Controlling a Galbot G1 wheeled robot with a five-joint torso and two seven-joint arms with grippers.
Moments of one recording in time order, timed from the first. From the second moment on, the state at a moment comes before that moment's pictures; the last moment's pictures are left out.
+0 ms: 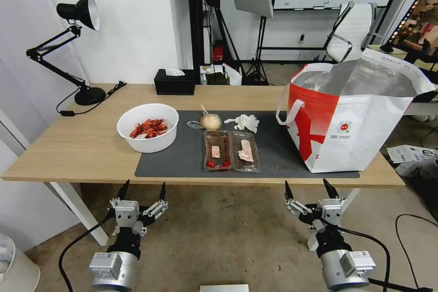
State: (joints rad) left arm 1.80 -1.50 -0.55 -2.30 0.00 0.00 0.00; right arm -1.80 1.50 0.55 2.30 0.00 0.00 0.00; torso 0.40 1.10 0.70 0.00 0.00
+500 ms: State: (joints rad) left arm 1.78 -1.49 -0.56 -2.30 -0.02 0.00 -0.01; right arm -1.80 1.49 0.55 2.30 0.01 0.00 0.00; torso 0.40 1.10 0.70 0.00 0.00
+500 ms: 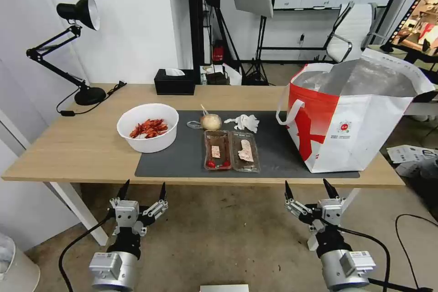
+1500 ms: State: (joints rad) left arm 1.64 -1.43 -0.59 -2.29 -0.20 -0.08 -0.06; right arm -1.67 1.20 0.63 2.29 0.33 -0.02 -0.02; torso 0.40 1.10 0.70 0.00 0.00
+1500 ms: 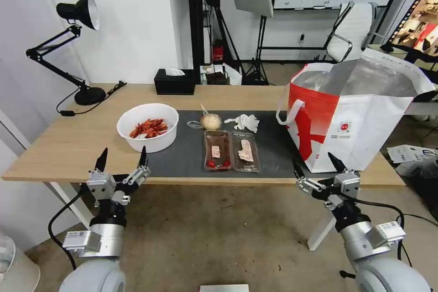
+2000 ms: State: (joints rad) left arm 1.68 -1.41 -0.62 -2.31 -0.21 -0.06 -0.03; right arm -1.51 1.19 0.33 2.31 1.03 -0.20 0.26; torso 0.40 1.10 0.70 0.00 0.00
